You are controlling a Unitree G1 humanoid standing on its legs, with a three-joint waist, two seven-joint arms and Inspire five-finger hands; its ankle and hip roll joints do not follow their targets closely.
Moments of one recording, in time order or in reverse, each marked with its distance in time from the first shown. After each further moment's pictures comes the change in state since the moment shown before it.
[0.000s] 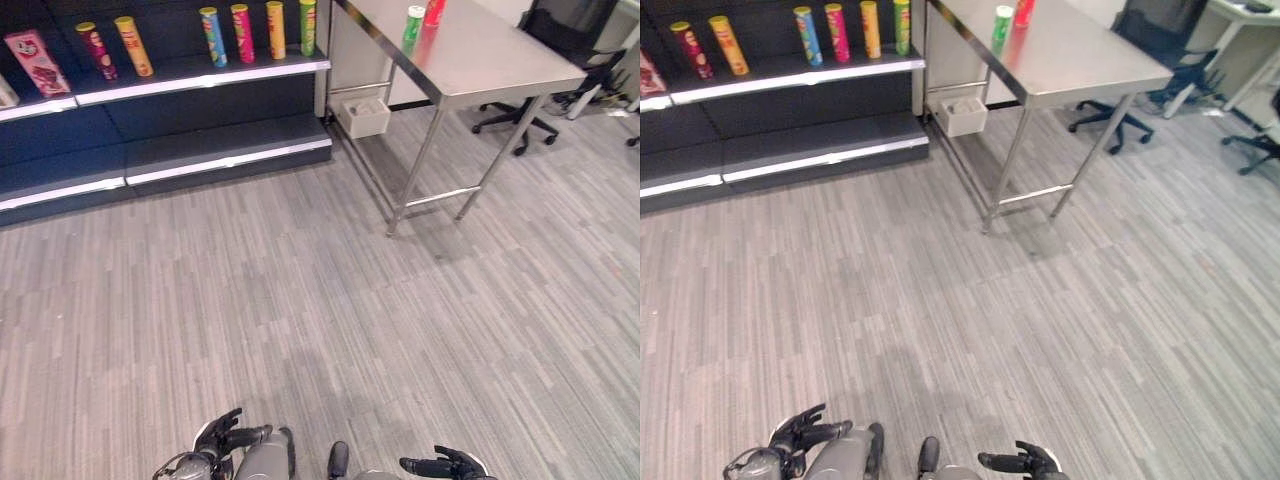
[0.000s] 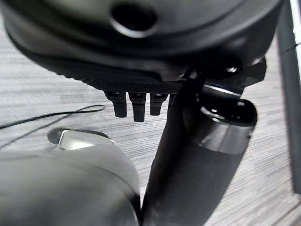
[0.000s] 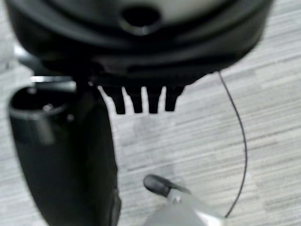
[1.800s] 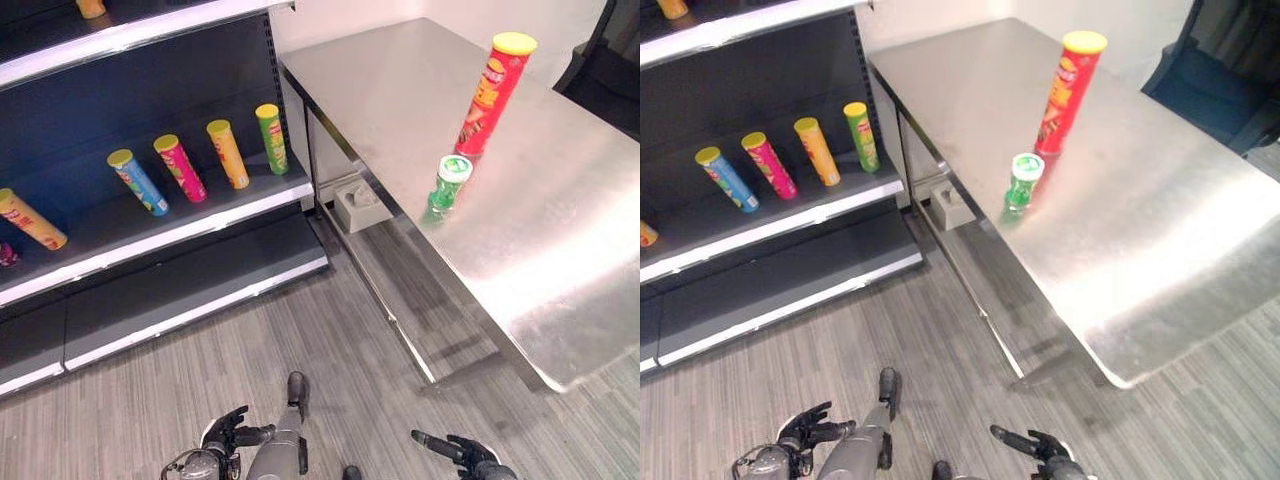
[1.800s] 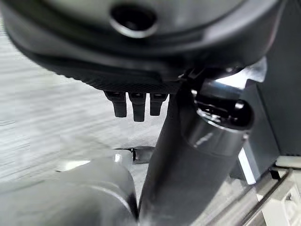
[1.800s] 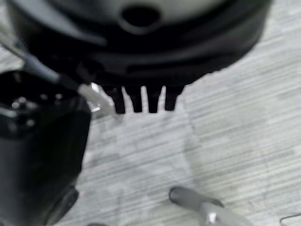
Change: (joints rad) left arm 0.067 0.001 -0.028 0.008 0.082 -0.016 0.016; right arm 0.016 -0.071 0.065 0.005 -0.007 0.000 -0.006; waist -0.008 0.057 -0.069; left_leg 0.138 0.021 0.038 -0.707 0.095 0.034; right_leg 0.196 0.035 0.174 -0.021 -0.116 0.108
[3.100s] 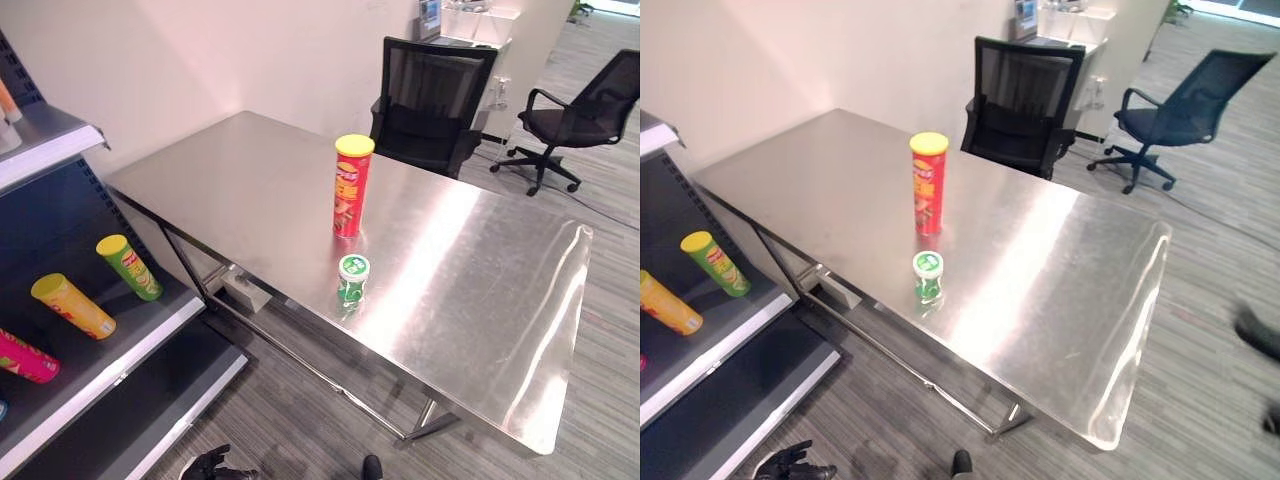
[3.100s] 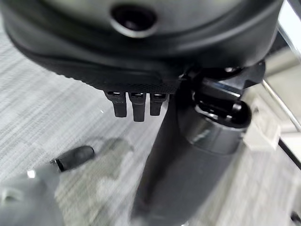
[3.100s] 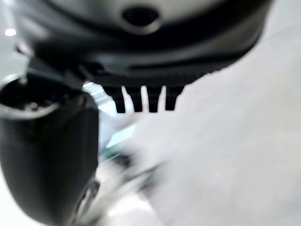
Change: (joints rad) left arm 0.129 0.035 0.019 -0.065 0.086 0.020 -0.043; right arm 0.330 -0.583 -0.702 -1.089 0.154 -0.127 -0.023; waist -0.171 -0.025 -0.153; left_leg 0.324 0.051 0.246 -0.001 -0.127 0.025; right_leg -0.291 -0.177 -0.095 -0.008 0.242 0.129
